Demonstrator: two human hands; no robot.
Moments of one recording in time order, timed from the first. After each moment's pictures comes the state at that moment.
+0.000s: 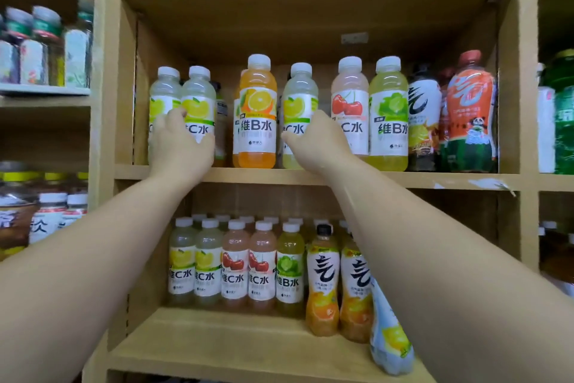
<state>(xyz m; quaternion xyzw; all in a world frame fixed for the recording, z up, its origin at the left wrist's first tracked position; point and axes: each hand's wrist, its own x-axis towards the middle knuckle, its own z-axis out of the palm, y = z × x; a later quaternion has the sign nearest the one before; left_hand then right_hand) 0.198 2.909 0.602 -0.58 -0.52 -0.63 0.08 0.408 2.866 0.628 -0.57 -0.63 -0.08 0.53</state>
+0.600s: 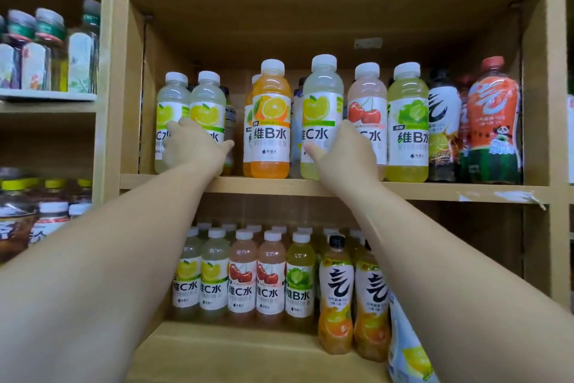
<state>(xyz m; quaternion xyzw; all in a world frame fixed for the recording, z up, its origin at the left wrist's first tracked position) 0.198 2.966 0.634 -0.51 -0.65 -0.55 0.11 0.410 2.870 0.615 -0.59 -0.57 -0.13 0.56</state>
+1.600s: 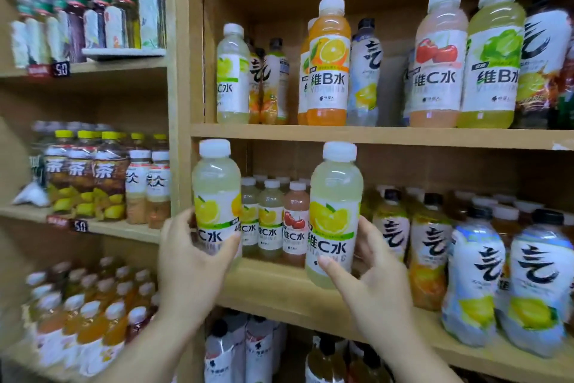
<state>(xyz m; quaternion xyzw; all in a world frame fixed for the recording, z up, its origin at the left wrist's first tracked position) 0.127 2.855 0.389 -0.53 -0.51 -0.67 0.05 0.376 2.823 0.385 -0.43 -0.65 0.13 0.61</state>
